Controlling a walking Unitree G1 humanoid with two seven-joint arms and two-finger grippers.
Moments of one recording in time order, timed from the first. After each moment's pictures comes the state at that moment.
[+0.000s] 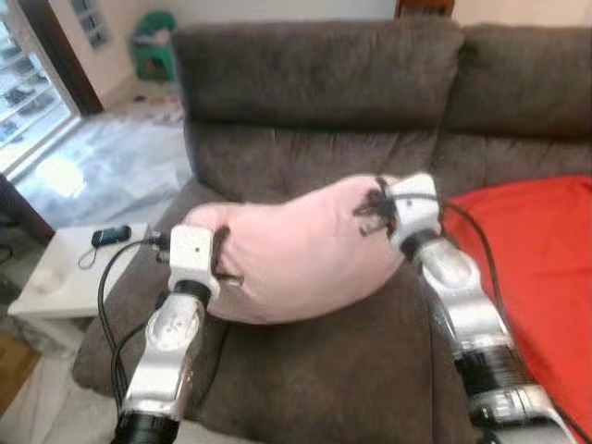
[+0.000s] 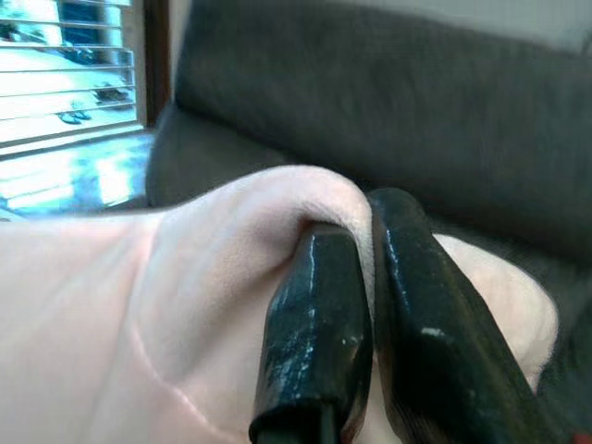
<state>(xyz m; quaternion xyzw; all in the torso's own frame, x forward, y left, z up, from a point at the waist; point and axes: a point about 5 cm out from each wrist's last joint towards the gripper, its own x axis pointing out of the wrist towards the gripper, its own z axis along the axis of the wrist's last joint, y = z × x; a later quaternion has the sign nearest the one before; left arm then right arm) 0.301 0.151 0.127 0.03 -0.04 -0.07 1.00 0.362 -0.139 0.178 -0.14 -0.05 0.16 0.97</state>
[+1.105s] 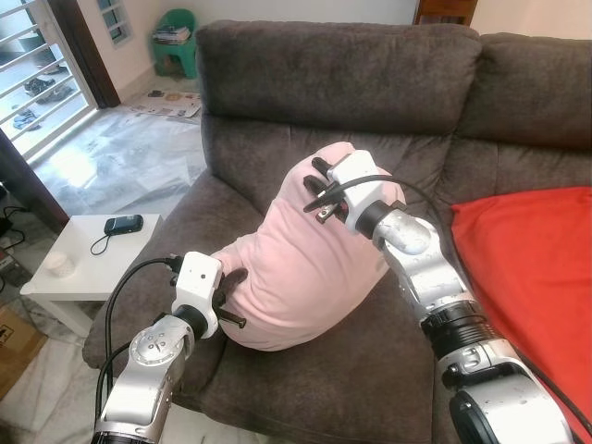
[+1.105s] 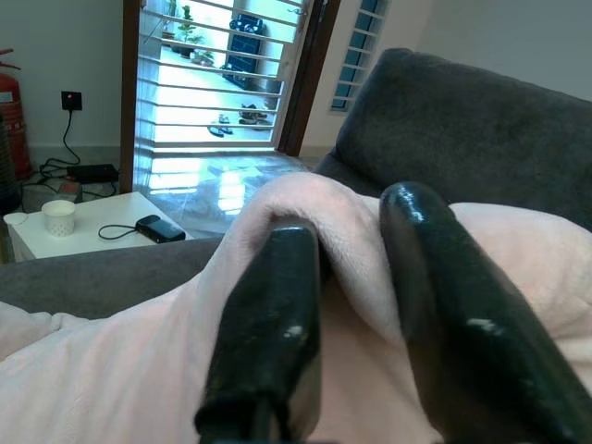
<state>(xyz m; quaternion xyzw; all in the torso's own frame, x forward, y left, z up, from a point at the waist) 0.282 0.148 0.109 0.04 0.05 -0.20 0.98 0.370 -0.084 0.195 -0.16 -0.09 0.32 0.93</state>
